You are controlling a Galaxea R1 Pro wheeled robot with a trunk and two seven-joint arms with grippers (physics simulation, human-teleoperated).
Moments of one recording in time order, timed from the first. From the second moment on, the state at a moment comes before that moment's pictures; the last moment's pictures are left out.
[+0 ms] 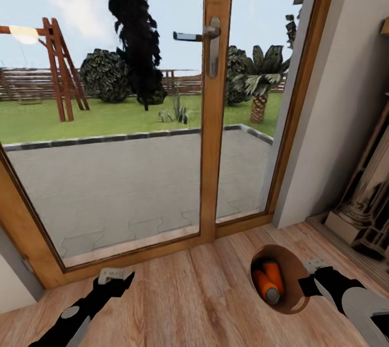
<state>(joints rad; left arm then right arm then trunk) -0.35 0.20 -0.16 -0.69 0.31 -0.08 -0.21 -0.80 -0.29 0.15 -0.07 0.09 0.32 0.11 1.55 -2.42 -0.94</state>
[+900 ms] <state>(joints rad) -0.36 0.25 -0.15 -0.69 0.45 0.39 -0.28 -0.79 -0.29 0.15 -0.07 0.09 0.32 0.11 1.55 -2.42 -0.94</state>
